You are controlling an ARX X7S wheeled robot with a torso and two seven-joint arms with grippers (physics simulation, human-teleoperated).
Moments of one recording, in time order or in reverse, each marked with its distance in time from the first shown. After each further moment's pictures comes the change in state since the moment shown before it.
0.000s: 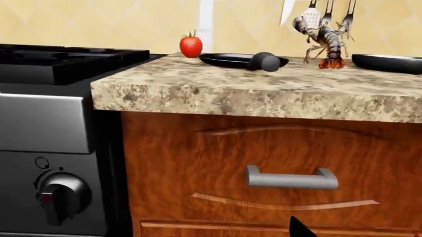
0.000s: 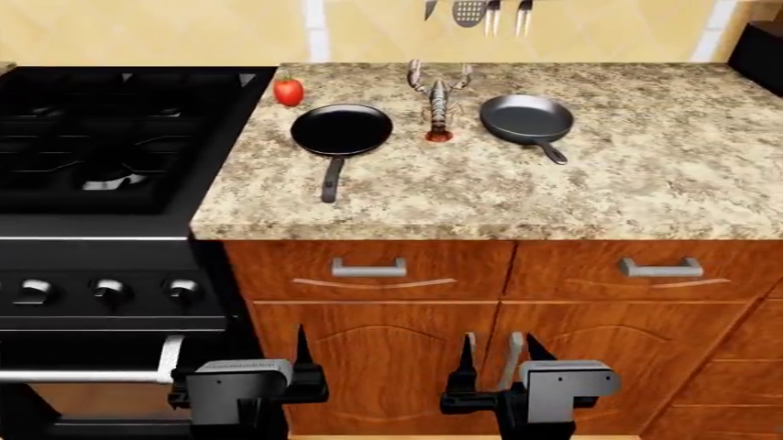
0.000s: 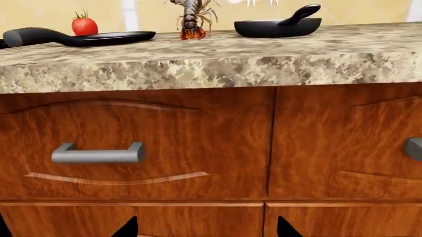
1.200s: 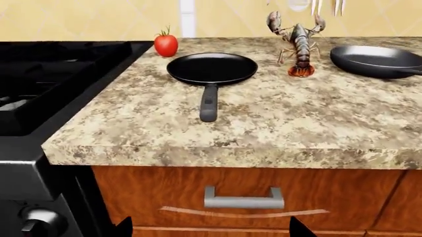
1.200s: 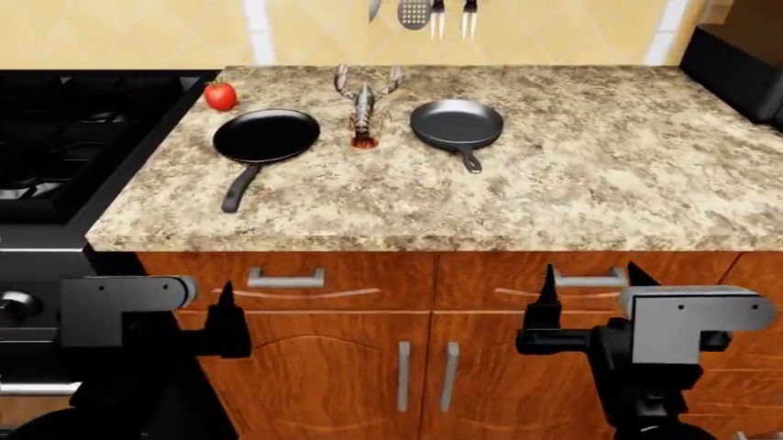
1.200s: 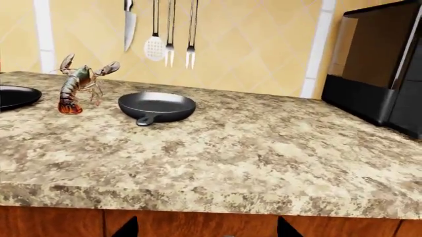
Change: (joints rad) left arm -0.146 -0.339 -0.272 0.723 -0.559 -1.041 -0.231; right arm 0.062 0.264 0.155 -0.718 0.181 0.684 0.190
